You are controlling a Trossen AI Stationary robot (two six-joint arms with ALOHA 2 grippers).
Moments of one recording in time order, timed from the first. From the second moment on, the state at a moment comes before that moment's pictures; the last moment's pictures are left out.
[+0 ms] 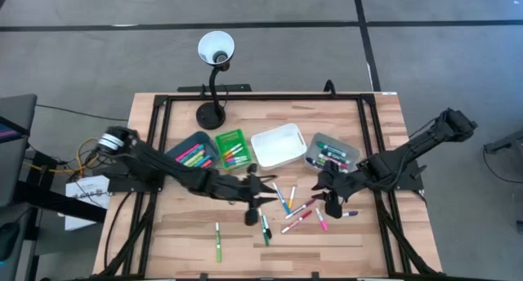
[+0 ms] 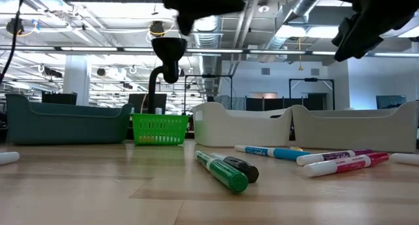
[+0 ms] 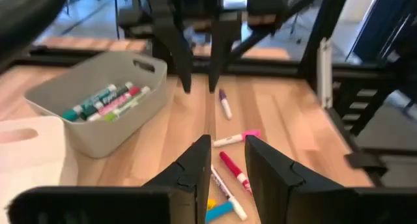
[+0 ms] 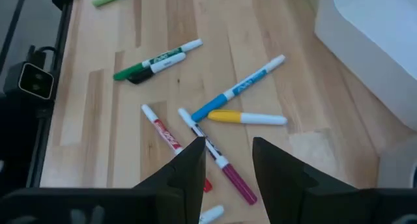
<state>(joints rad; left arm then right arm) -0.37 1.66 0.95 0.42 -0.31 -0.11 0.47 1.12 0.71 -0.44 0.22 0.53</state>
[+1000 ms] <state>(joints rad) -0.36 1.72 1.05 0.13 -0.31 -0.24 0.41 1.52 0.78 -0.25 0.22 0.18</state>
